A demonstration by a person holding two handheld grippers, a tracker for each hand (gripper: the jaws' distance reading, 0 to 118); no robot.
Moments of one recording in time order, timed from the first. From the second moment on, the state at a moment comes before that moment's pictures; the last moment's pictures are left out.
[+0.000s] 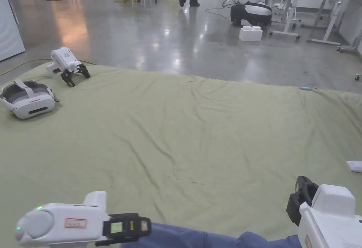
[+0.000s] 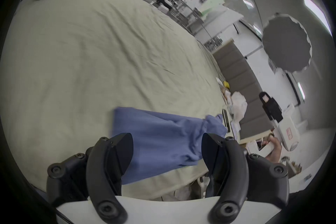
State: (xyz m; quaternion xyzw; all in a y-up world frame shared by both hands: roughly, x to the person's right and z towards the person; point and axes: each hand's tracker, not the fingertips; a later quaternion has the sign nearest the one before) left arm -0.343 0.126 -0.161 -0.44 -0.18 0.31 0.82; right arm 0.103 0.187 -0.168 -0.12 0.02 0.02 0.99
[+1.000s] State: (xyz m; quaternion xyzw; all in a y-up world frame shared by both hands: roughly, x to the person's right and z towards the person) left arm -0.383 0.113 -0.164 -0.42 -0.17 0.35 0.82; right arm 0.106 0.186 -0.170 -0.13 0.01 0.04 0.99
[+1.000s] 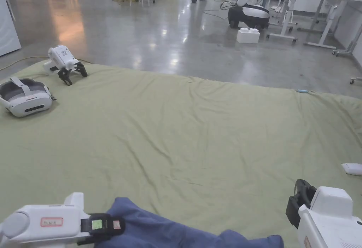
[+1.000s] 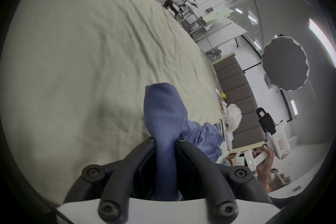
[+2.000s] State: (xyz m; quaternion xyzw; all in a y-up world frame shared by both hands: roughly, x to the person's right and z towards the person) left arm -0.130 0.159 -0.179 -0.50 -0.12 0.01 0.86; right arm 0.118 0.172 -0.165 -0.14 0.01 0.02 0.99
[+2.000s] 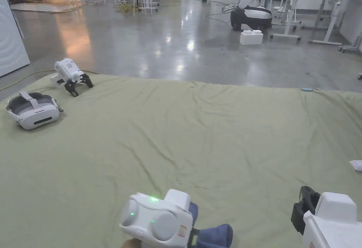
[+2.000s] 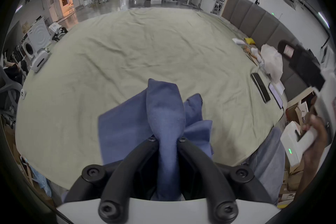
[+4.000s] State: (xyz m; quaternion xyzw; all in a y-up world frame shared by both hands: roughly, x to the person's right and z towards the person) left arm -0.222 0.215 -0.138 -0.01 0.09 -0.02 1.00; right arm 0.074 0.229 -0.158 0.01 -0.02 0.05 1.00
